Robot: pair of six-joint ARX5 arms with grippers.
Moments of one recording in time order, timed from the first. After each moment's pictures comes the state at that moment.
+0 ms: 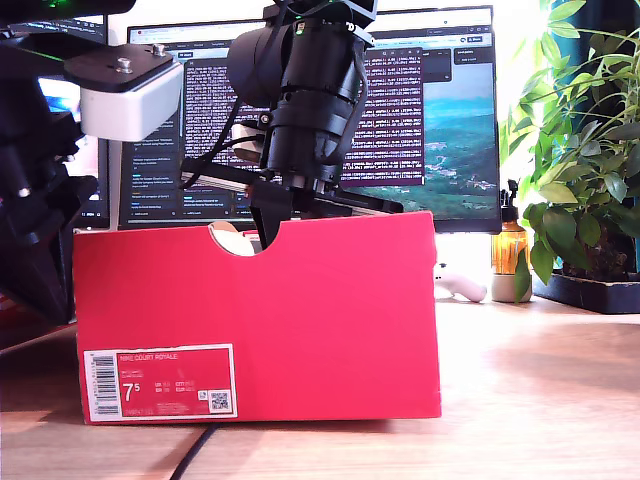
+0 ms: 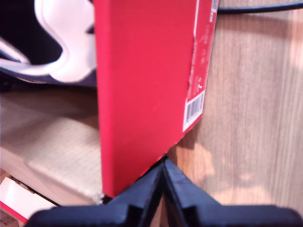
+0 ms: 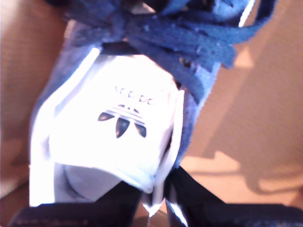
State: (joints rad) left arm -0.82 1.21 0.71 -0.61 -0.36 0.79; right arm 0.78 2.08 1.76 -0.99 -0.08 0.43
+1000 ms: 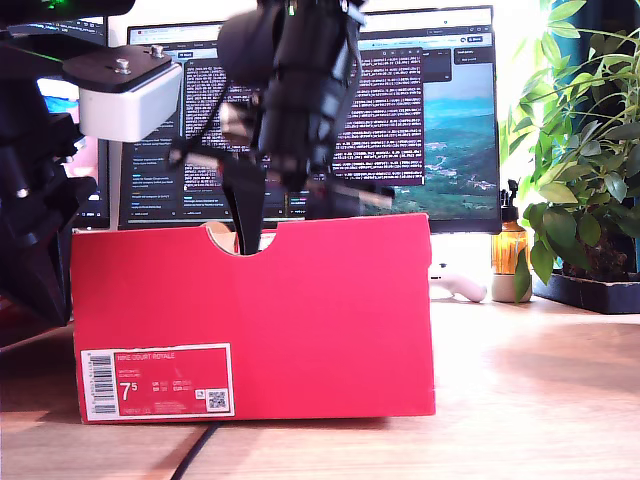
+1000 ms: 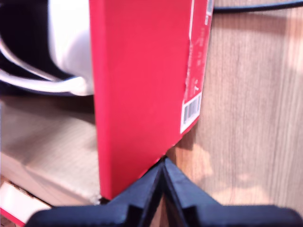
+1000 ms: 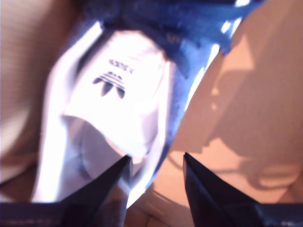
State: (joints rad) left arm -0.82 1.21 0.71 -0.62 -0.35 0.79; right arm 0.78 2.06 1.82 -1.06 -0.09 0.39
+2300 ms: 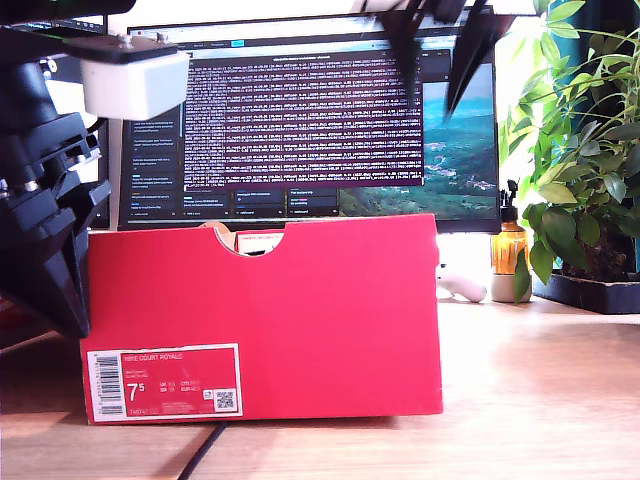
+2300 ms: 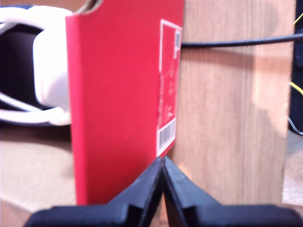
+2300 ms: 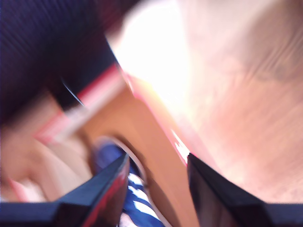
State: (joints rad) left arm -0.82 1.21 0.71 -0.61 -0.19 0.79; right arm 0.49 1.70 2.09 -1.37 0.25 1.17
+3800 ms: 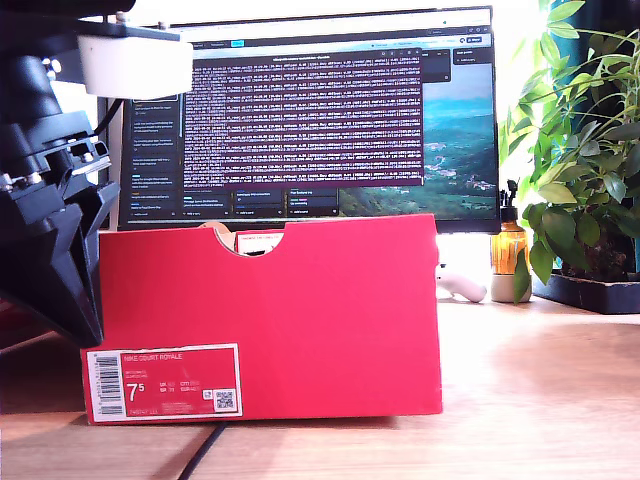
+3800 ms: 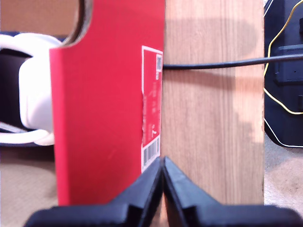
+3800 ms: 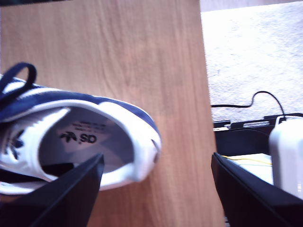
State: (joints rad) left arm -0.82 1.21 0.71 -0.61 -0.11 0.79; right arm 0.01 1.43 1.17 -1.34 0.32 1.66
